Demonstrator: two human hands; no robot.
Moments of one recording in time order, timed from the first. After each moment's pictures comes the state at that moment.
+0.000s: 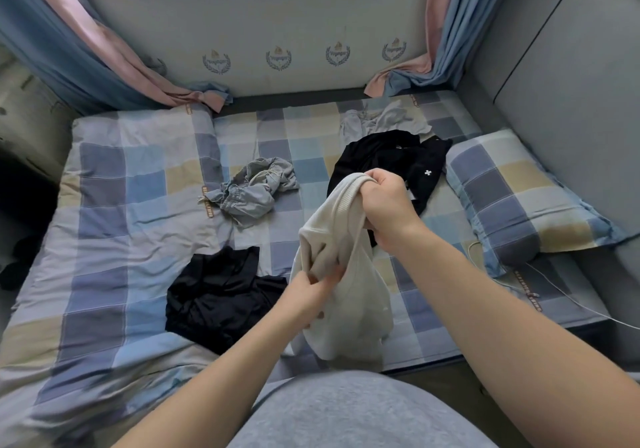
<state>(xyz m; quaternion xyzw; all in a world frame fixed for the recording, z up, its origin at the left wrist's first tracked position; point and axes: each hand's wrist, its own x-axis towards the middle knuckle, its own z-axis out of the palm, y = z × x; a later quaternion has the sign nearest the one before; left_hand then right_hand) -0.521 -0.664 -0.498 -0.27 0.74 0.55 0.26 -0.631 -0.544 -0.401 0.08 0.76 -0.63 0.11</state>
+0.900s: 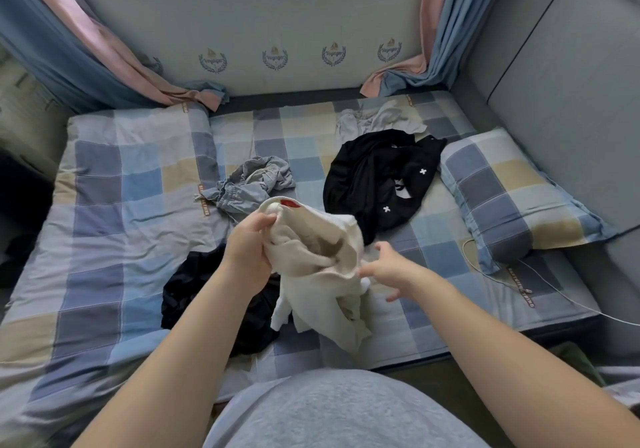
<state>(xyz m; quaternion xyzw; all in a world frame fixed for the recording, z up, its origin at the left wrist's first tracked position) -0.548 -0.718 -0.449 -0.26 0.46 0.85 0.05 -0.594 -0.481 -0.496 0.14 0.81 -0.39 0.41</state>
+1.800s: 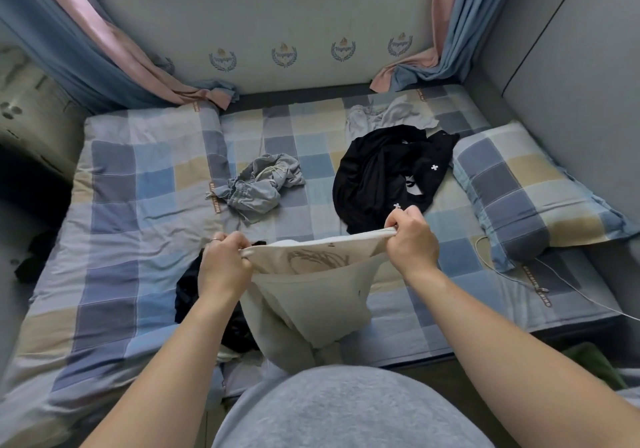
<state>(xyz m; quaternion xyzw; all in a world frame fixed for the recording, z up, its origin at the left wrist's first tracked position) -0.521 -0.775 -0.509 -0.24 0.93 0.26 -0.02 -0.615 -0.478 -0.517 -0.01 0.96 -0.26 -0.04</state>
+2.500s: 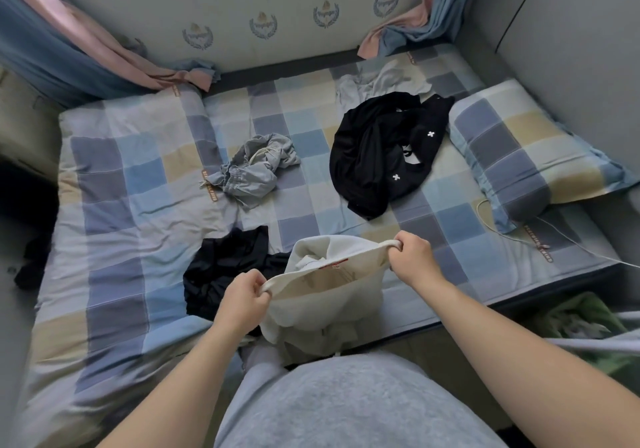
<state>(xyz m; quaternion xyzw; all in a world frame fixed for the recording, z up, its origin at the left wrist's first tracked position) -0.469 -0.793 -0.575 -0.20 0.91 0.34 0.16 -0.564 -0.482 -0.557 0.09 0.93 -0.33 0.16</state>
